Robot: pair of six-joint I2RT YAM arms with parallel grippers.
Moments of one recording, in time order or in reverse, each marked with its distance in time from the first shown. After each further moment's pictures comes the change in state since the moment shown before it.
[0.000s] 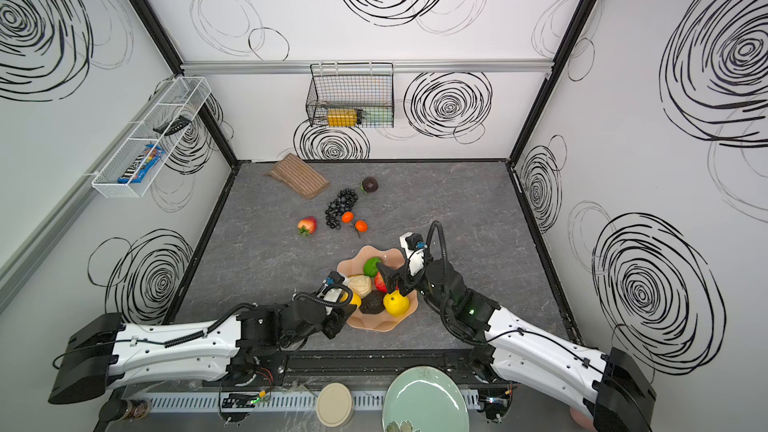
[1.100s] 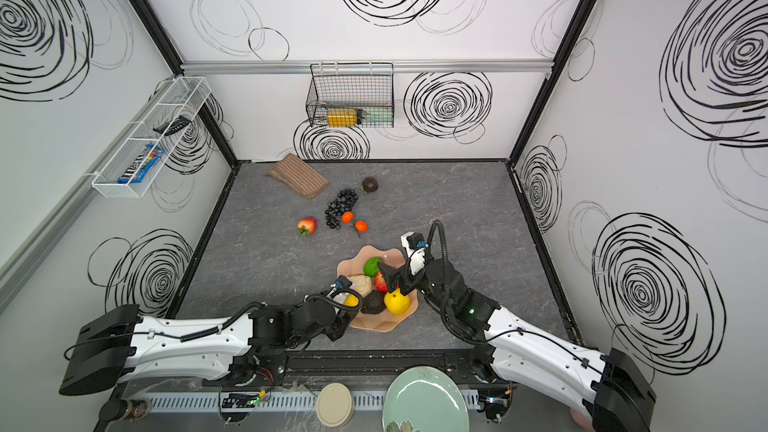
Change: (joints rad) left arm -0.015 0.101 0.024 -0.006 -0.020 0.048; right arm -0.016 0.003 -0.004 0.001 -0.011 0.013
